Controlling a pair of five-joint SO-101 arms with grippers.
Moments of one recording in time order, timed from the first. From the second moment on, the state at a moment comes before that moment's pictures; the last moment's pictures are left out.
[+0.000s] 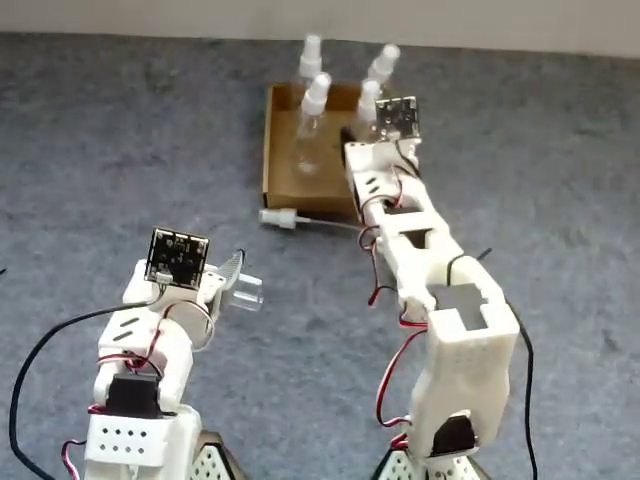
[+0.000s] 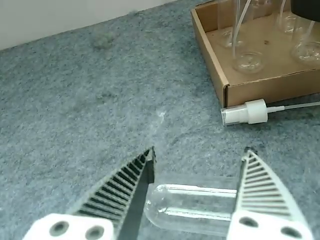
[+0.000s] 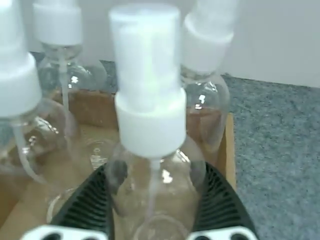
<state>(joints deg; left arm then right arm) -2.5 -91.3 86.8 40.4 -6.5 -12.8 24.3 20.4 -19.8 2.0</state>
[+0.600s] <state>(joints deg) -2.5 -91.3 86.8 40.4 -6.5 -12.8 24.3 20.4 -19.8 2.0</state>
